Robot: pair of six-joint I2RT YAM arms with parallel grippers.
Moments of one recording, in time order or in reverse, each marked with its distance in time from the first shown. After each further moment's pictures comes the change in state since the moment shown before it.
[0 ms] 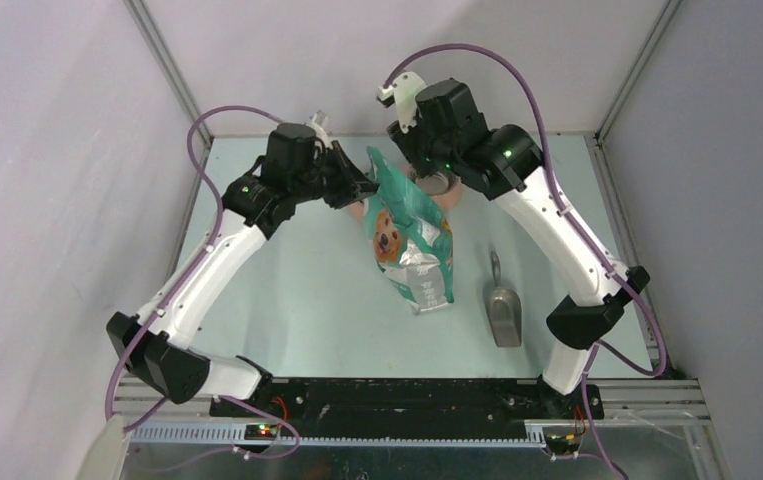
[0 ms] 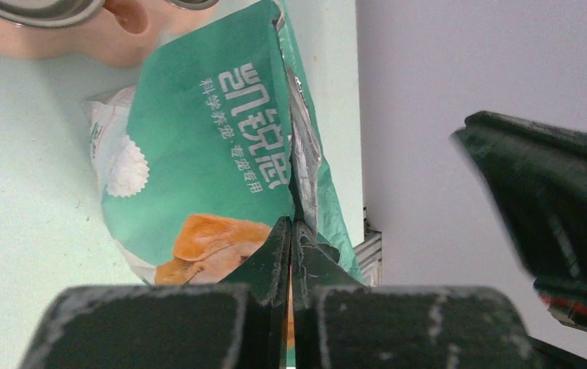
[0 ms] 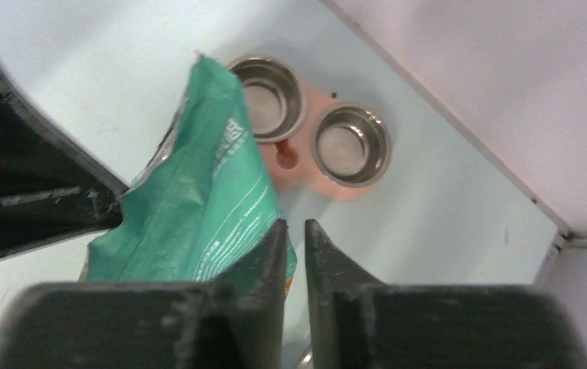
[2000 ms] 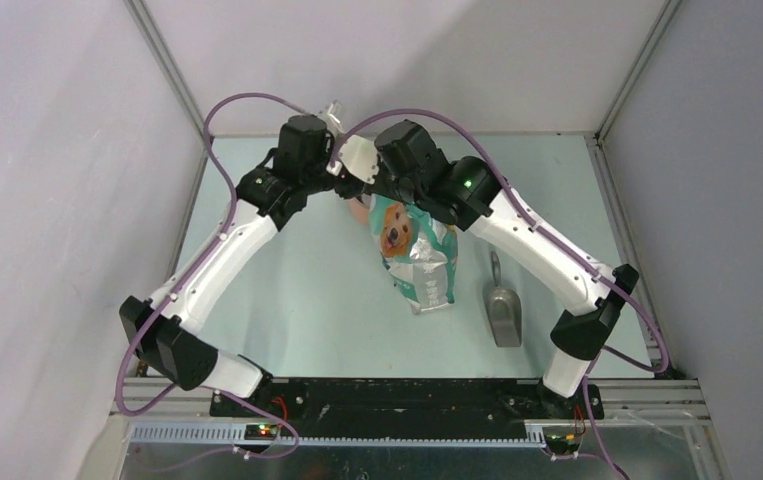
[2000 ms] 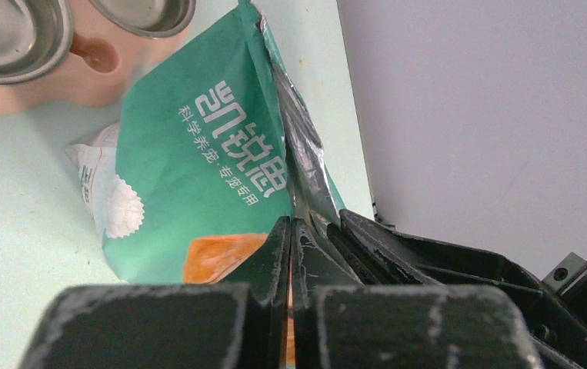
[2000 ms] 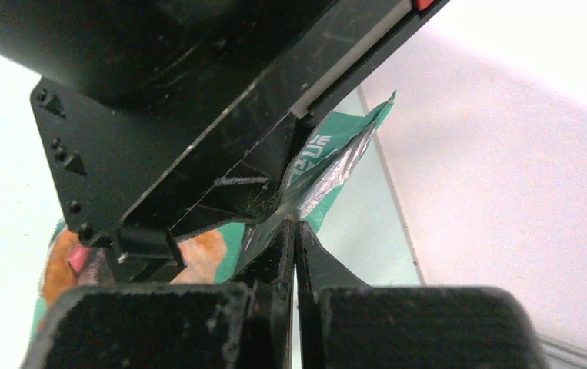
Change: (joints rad) left arm -0.014 0.072 0.037 0.085 0.038 0.098; right arm 0.138 -0.032 -0.196 0.108 0.056 -0.420
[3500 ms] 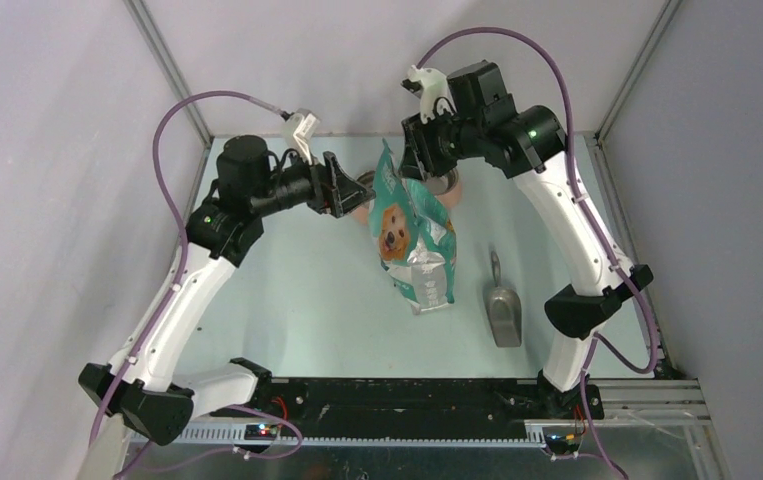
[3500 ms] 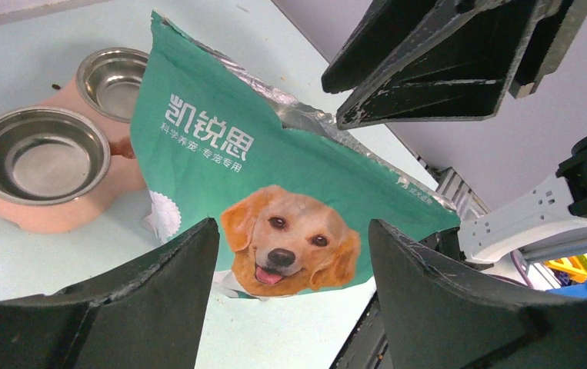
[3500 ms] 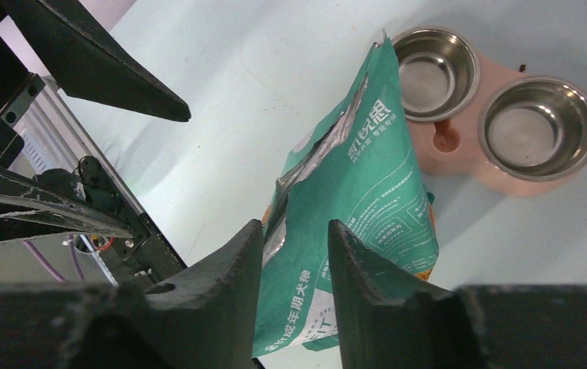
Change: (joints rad) left arm 0.110 -0.285 -0.185 0.127 0.267 0.445; right arm -0.293 0.073 0.321 -0.273 -0.615 0.653
